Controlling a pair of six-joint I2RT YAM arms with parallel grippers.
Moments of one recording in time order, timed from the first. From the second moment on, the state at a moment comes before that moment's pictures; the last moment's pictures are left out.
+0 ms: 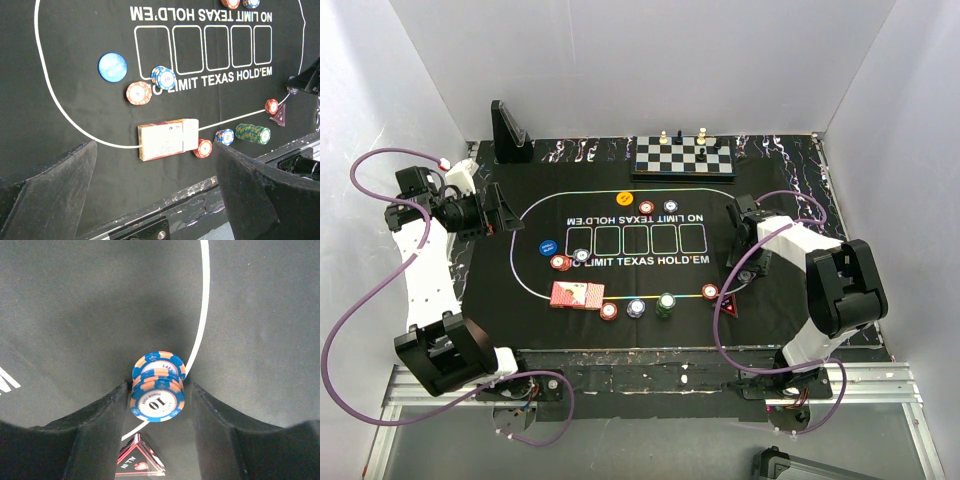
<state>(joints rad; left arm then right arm) 0.41 1.33 1.34 -1.05 0.69 0.17 0.33 1.64 0.97 -0.71 0.27 0.59</state>
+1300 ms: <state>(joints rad) 0.41 1.33 1.33 -1.05 0.69 0.16 1.00 1.58 1.12 -0.75 0.10 0.63</state>
